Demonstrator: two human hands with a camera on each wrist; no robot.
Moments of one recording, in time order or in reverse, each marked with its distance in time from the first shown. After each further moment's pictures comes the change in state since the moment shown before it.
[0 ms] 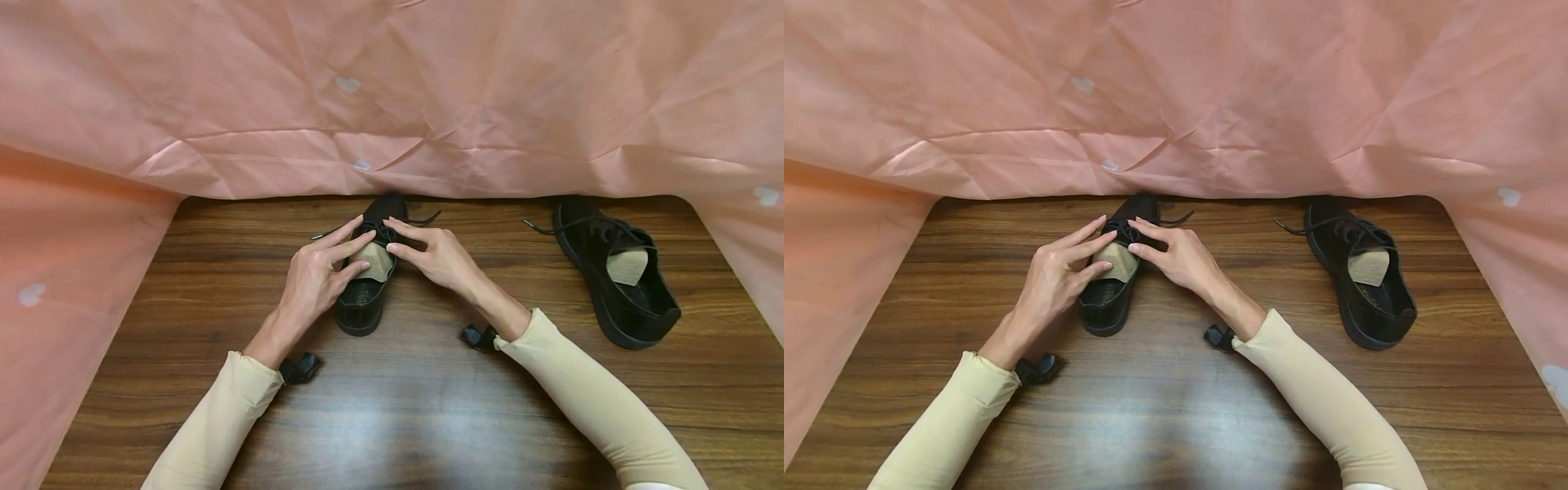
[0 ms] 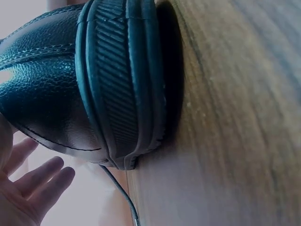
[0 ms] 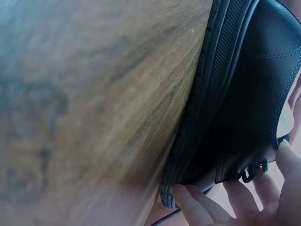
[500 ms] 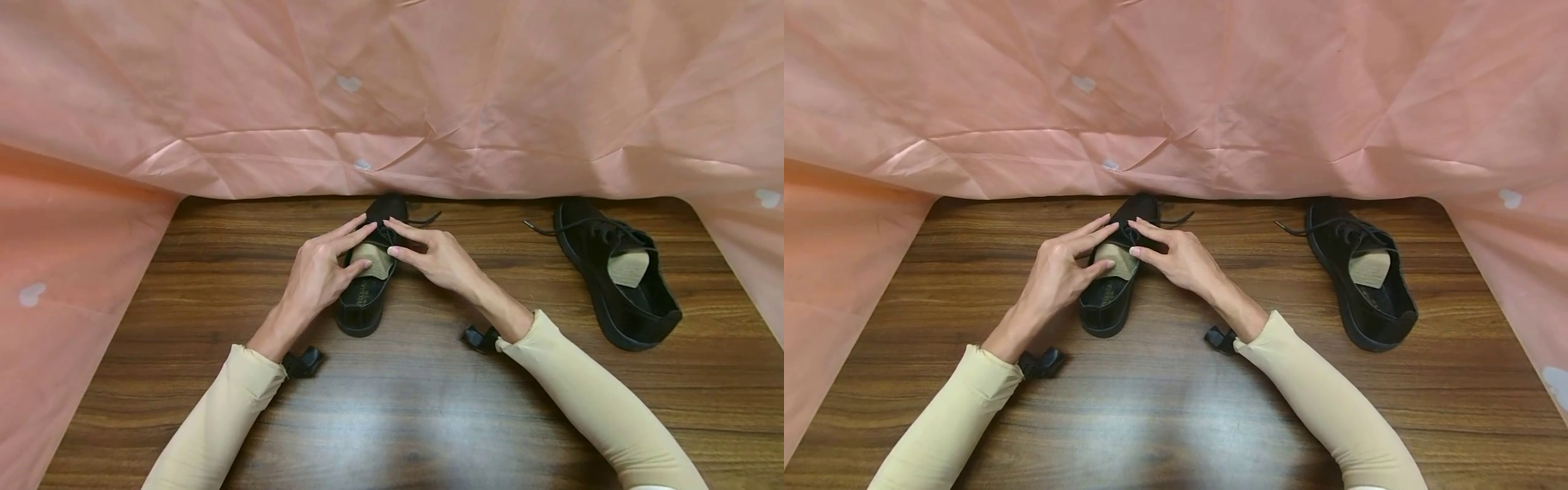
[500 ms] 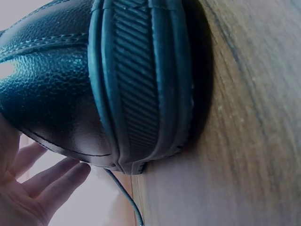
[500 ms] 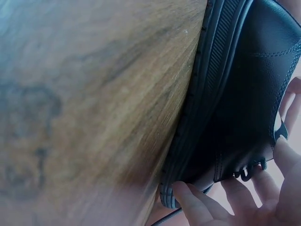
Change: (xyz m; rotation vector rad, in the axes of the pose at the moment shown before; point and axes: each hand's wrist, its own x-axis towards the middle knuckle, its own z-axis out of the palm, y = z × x) left_hand 0.008 -0.002 0.001 -0.005 -0.058 -0.061; right_hand 0.000 0.000 0.000 0.010 -0.033 0.013
